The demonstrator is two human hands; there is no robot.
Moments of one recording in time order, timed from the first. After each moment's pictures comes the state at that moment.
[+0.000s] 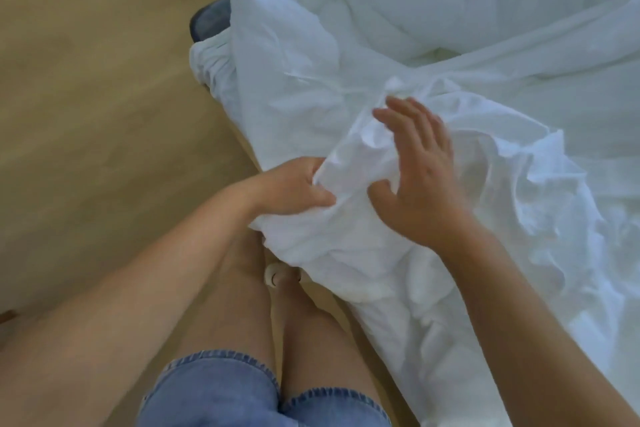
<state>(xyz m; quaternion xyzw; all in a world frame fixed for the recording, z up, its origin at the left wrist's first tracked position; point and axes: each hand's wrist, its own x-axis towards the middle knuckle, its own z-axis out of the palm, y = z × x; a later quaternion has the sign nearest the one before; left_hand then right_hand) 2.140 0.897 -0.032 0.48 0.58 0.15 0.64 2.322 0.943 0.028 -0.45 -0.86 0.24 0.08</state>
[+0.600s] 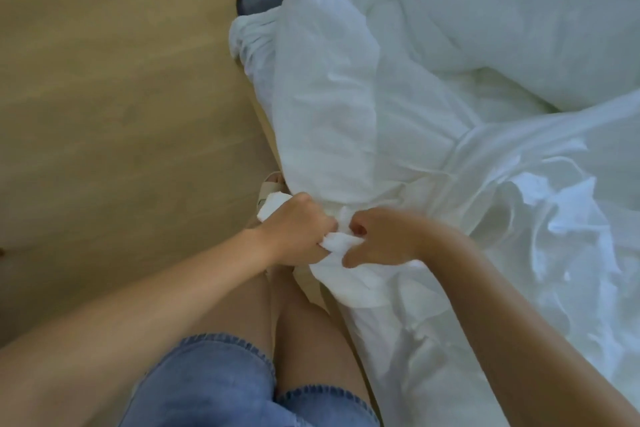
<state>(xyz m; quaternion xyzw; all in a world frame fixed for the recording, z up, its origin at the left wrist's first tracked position) 2.161 0.830 -0.060 0.74 0.58 0.06 0.34 2.288 0.930 -0.006 -0.30 -0.74 0.39 -0.46</state>
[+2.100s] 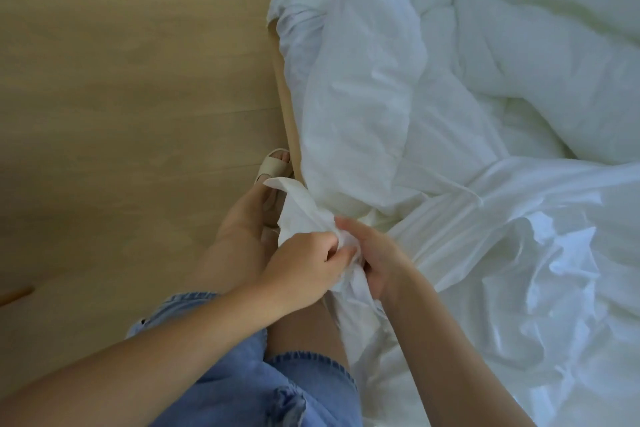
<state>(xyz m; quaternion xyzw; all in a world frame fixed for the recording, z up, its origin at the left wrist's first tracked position) 2.201 0.770 -0.033 0.29 0.73 0.29 0.54 2.275 0.874 -0.025 -0.68 -0.12 0.71 -0.17</state>
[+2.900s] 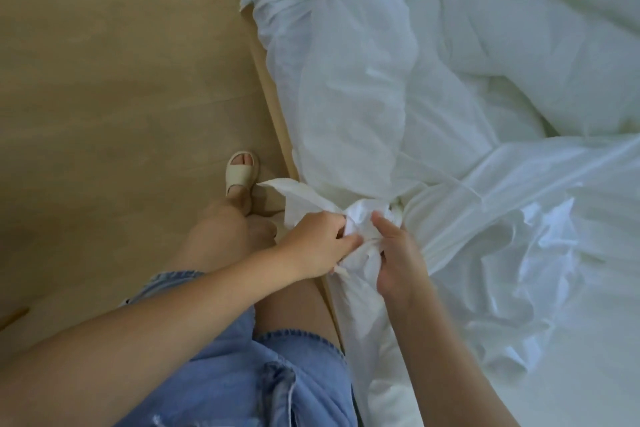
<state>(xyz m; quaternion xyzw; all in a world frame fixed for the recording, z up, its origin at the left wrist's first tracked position) 2.155 0.791 -0.036 0.35 0.65 0.24 0.63 2.262 0.856 -0.006 -0.70 -0.05 0.70 0.11</state>
